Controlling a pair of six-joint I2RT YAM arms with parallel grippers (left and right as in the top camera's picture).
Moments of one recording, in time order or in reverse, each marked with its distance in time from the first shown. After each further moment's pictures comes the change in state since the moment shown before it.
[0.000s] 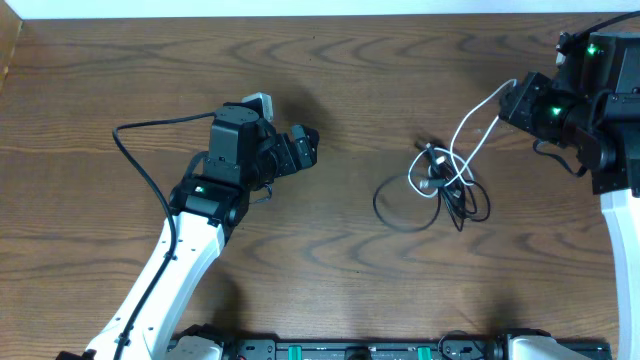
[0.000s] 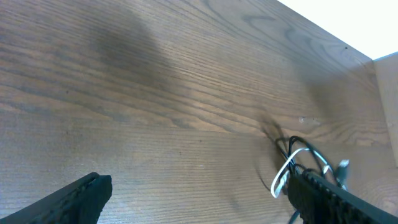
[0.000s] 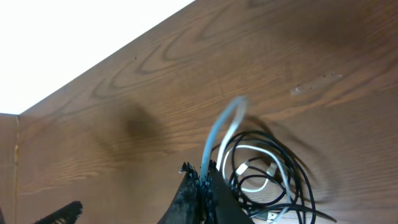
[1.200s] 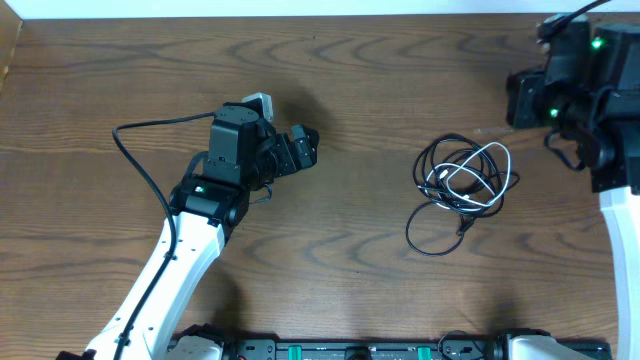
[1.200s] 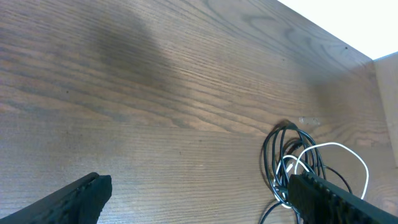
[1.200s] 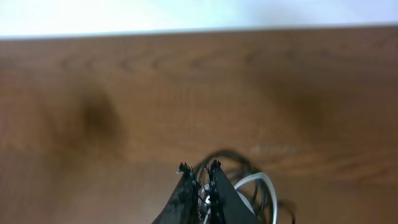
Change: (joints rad) left arm 0.000 0.000 0.000 0.000 0.000 0.000; right arm 0.014 0.006 0.001 0.060 0.035 -0.457
